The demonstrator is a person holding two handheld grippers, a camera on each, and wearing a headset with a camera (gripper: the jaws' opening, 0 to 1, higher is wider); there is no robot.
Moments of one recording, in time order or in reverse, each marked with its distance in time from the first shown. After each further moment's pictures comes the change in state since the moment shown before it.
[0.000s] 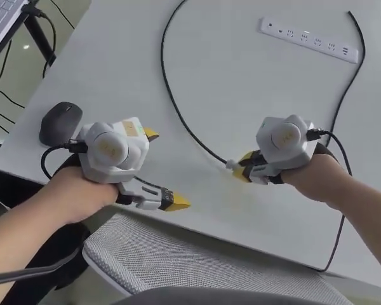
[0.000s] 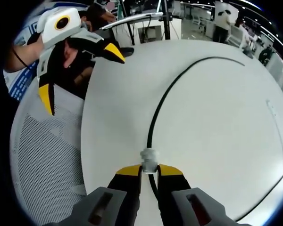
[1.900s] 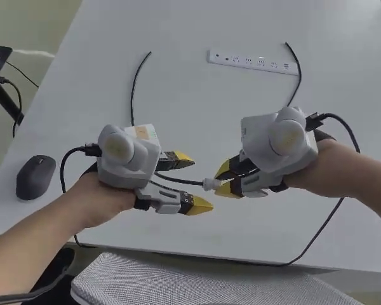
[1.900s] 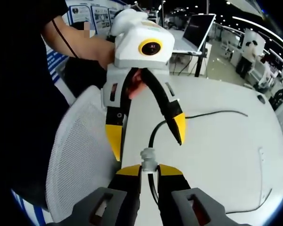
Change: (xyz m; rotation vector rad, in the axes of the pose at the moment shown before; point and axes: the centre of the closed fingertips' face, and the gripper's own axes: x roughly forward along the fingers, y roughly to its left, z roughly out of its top) left arm 0.025 -0.067 0.088 0.084 -0.116 -0.322; right arm -0.104 0.065 0.048 -0.271 -0.089 0.090
